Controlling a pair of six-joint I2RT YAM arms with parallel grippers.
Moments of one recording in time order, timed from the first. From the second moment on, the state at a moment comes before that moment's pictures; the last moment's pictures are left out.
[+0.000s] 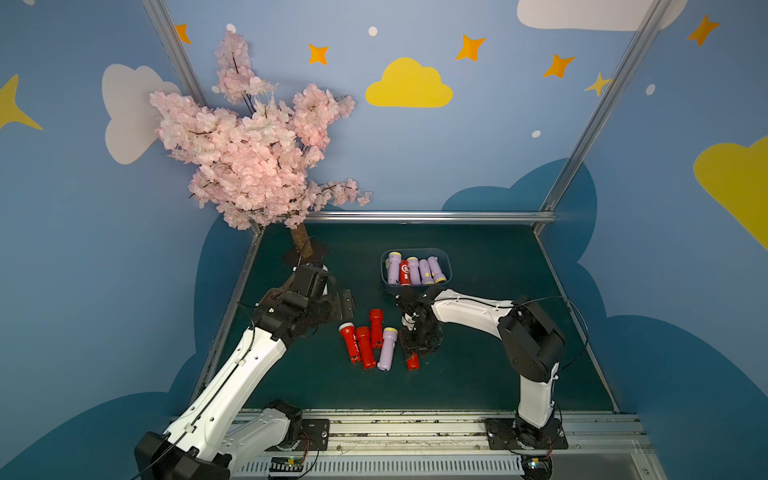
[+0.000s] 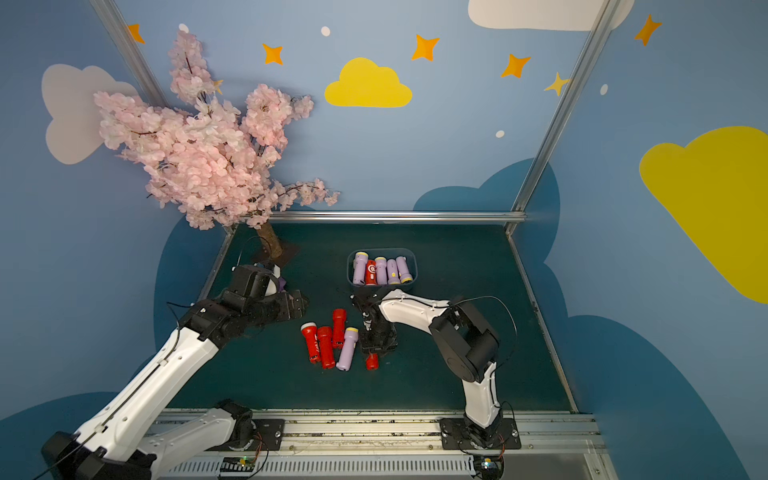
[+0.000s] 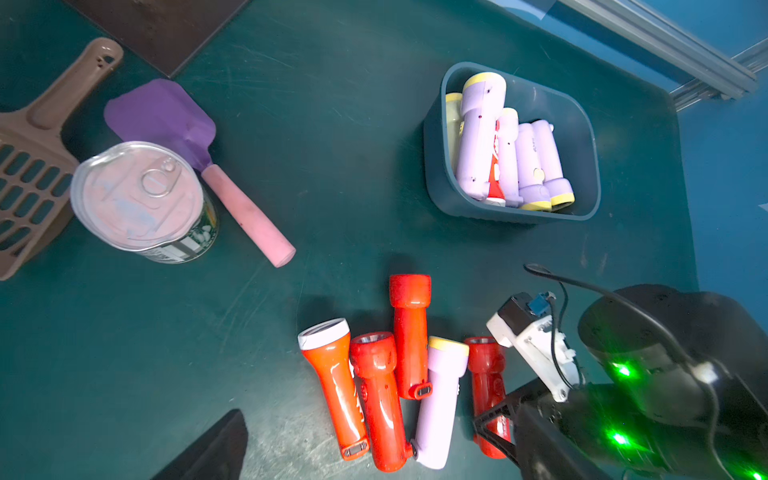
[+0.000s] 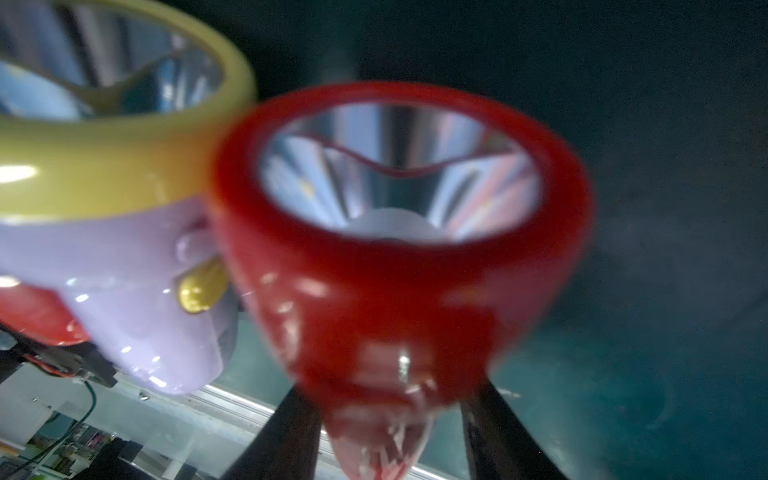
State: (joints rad) left arm -0.39 1.06 1.02 -0.84 0.02 -0.55; right arm 0.87 1.93 1.31 -0.97 -0.30 0.56
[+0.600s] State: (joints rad) left arm -0.36 1.20 1.05 -0.70 0.06 -0.54; right arm 0.84 1.94 1.36 -1.06 -0.25 0.45
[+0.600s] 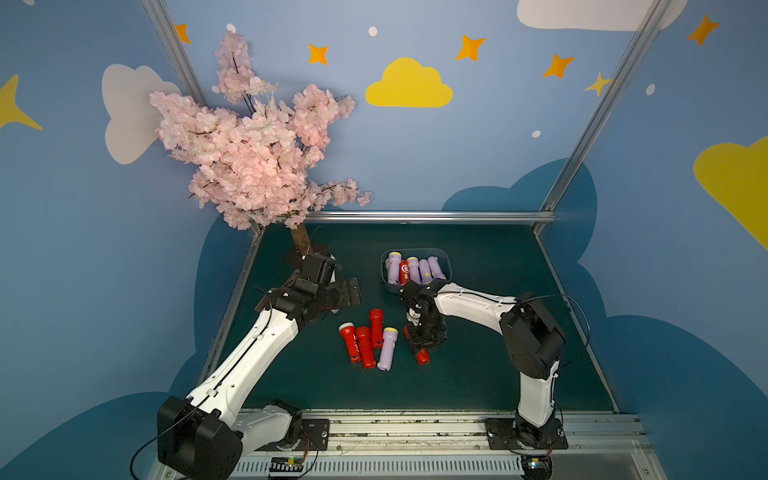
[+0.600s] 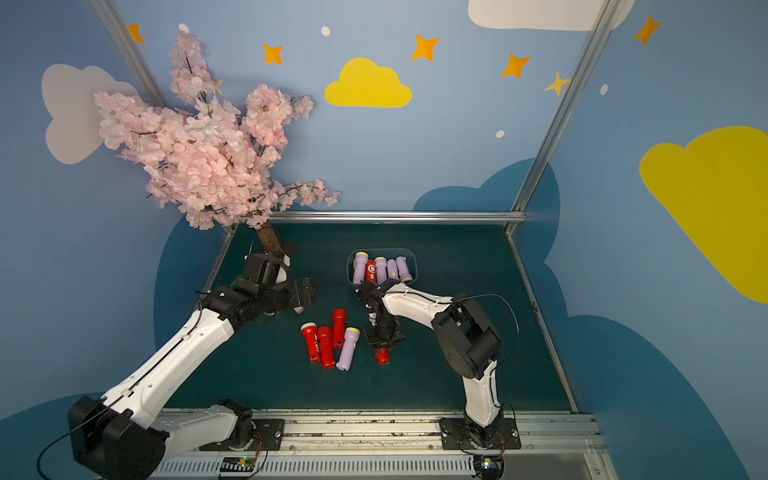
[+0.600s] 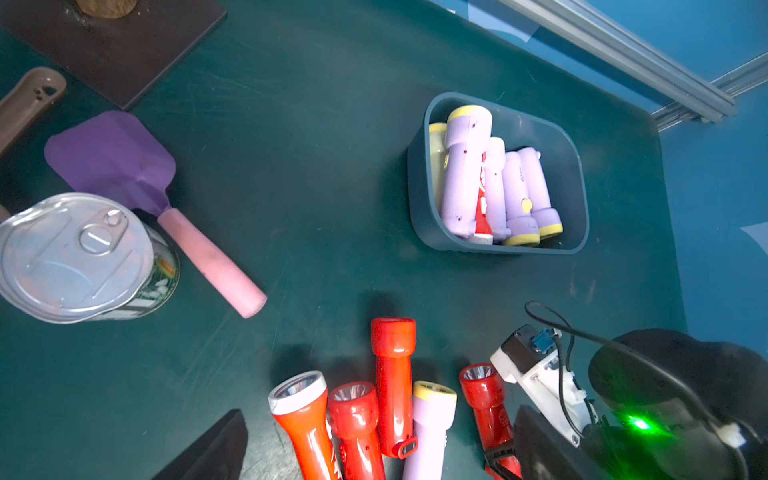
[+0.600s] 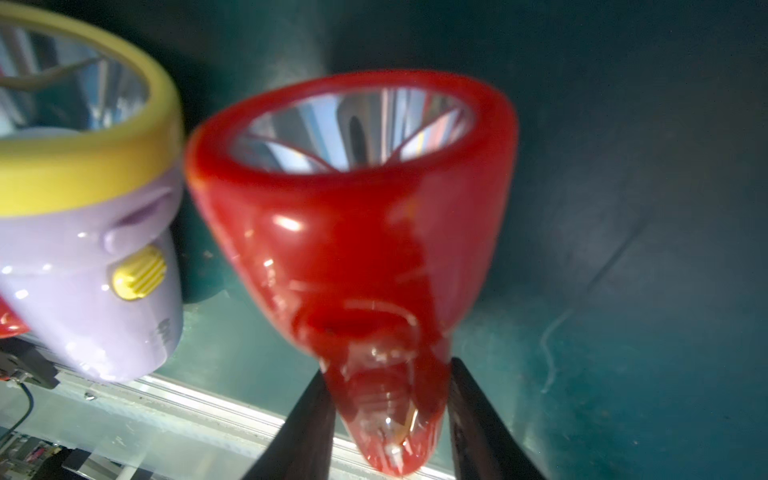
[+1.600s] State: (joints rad) left arm -0.36 1.14 1.01 -0.65 0.01 -0.58; right arm 0.70 1.80 1.59 -1.26 -0.15 0.31
